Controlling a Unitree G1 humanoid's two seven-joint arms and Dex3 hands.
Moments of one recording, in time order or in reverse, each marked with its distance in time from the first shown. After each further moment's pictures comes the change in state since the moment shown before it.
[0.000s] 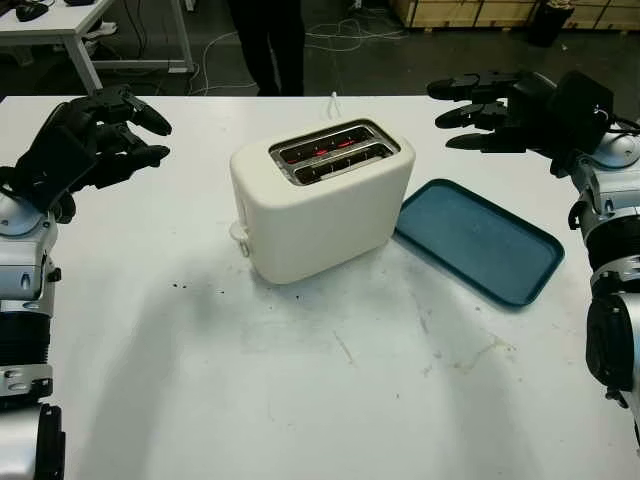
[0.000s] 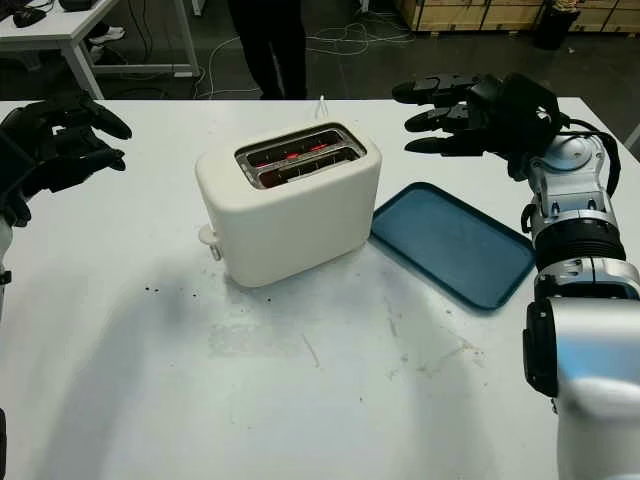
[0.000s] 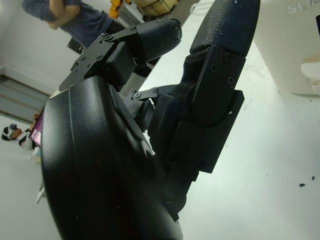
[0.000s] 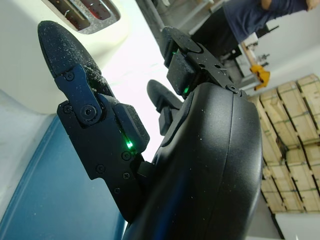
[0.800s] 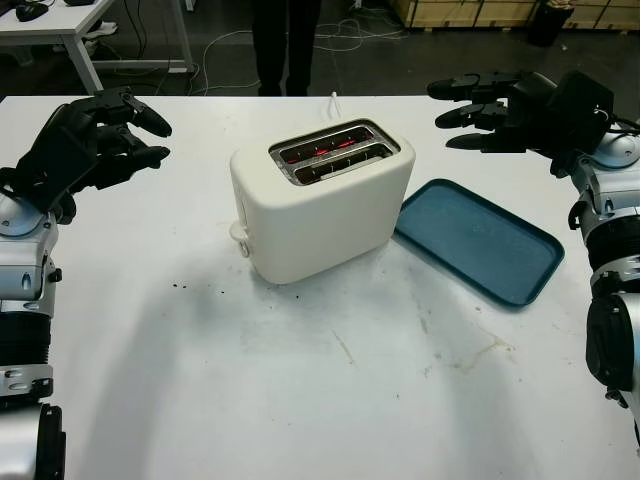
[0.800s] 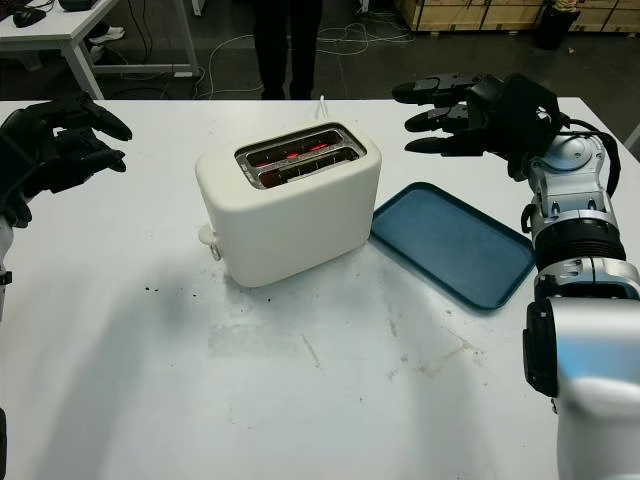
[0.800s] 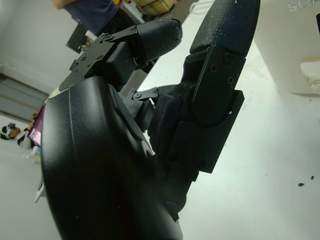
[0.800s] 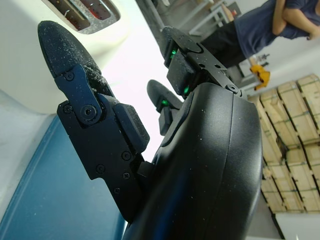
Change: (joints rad) left arm 0.000 -0.001 0.000 0.007 -0.001 0.000 0.000; right arm 0.000 0.000 -0.001 0.001 0.000 0.000 0.000
